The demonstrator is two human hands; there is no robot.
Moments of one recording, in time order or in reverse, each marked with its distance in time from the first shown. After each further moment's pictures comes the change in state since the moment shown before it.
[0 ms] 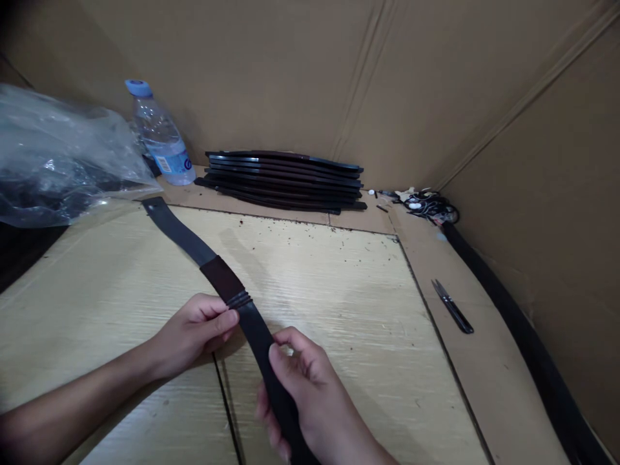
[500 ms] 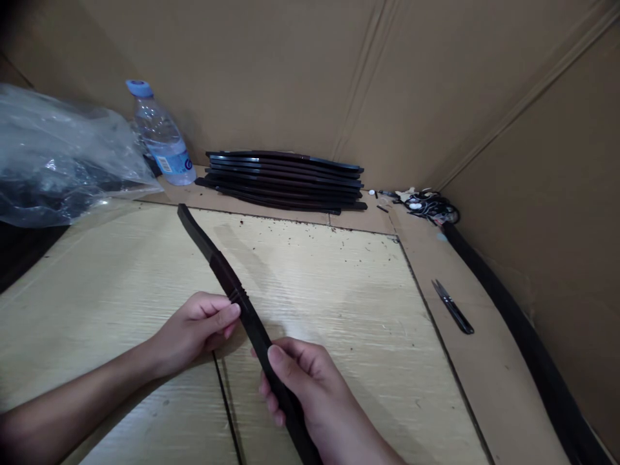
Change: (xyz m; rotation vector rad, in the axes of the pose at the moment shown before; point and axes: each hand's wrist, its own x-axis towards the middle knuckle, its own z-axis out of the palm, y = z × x) left_hand 0.000 0.004 -0.001 0.070 0.024 0.009; right_hand -0.005 -0.005 -0.002 0.039 0.065 0.012
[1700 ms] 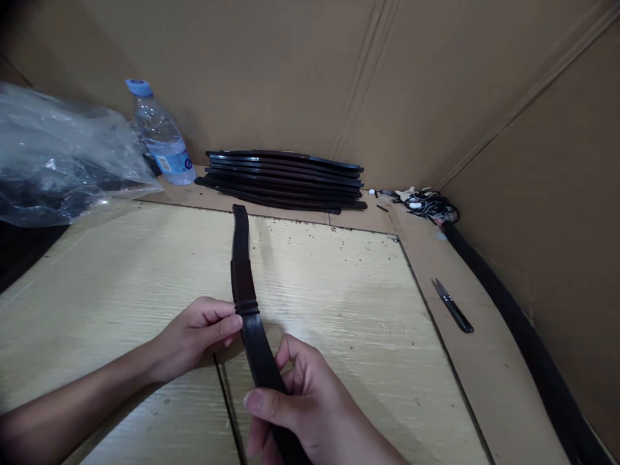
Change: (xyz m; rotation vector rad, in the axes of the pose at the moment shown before) left_hand -0.004 0.004 0.001 -0.003 -0.104 0.034; right_hand 0.002 0.006 -0.002 -0.012 -0.293 0.026
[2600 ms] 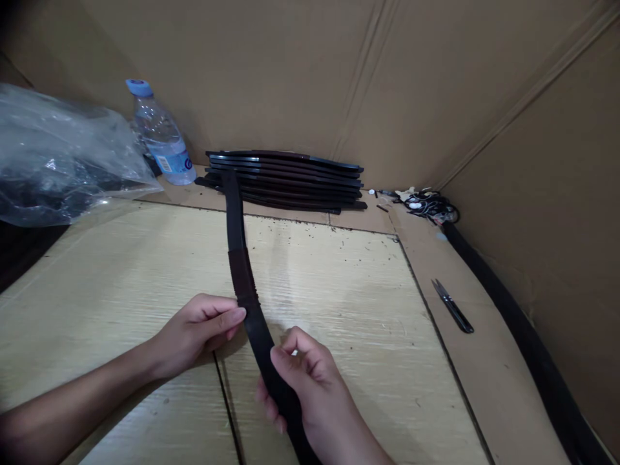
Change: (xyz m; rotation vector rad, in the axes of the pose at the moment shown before) left_hand 0.002 -0.004 -0.001 -0.037 0.056 -0.039; right_hand 0.003 -0.003 0.004 -0.048 0.277 -0.080
